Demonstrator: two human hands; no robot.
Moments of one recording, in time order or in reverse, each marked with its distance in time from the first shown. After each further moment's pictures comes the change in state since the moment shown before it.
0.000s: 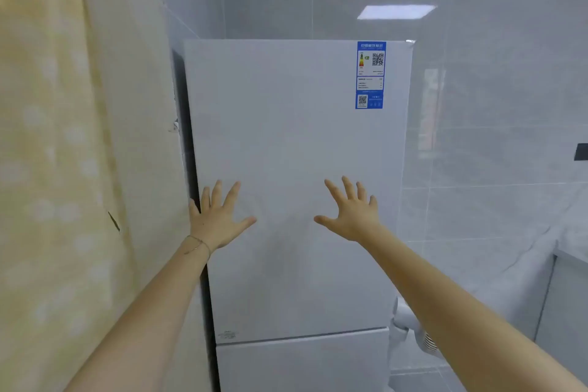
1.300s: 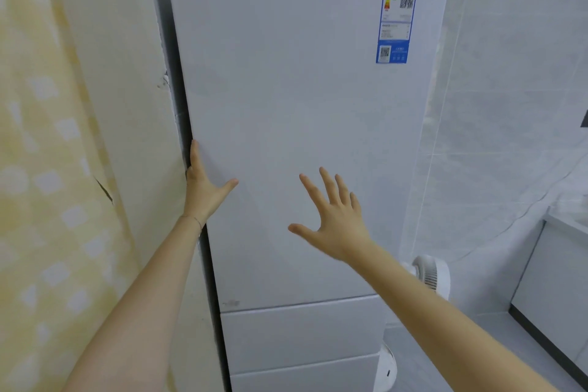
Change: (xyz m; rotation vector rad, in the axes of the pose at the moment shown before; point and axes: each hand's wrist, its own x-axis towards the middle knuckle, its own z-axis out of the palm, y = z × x) left_hand 0.035 -0.044 0.043 -0.815 0.306 -0.040; right_hand -0.050 -0.054 0.048 0.105 0.075 -0.174
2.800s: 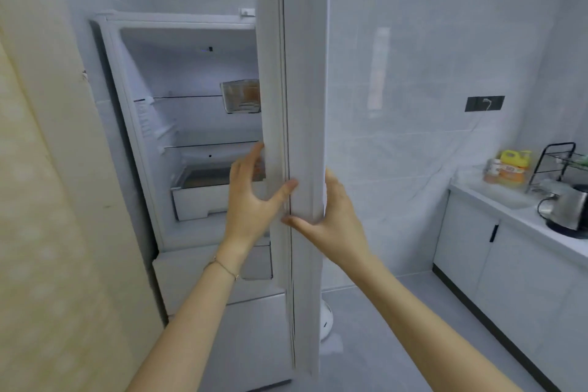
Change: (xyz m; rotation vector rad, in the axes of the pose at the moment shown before) left_hand -0.332 0.306 0.107 -0.334 -0.087 0.305; right_hand -0.293 0.126 -0.164 0.604 0.322 0.114
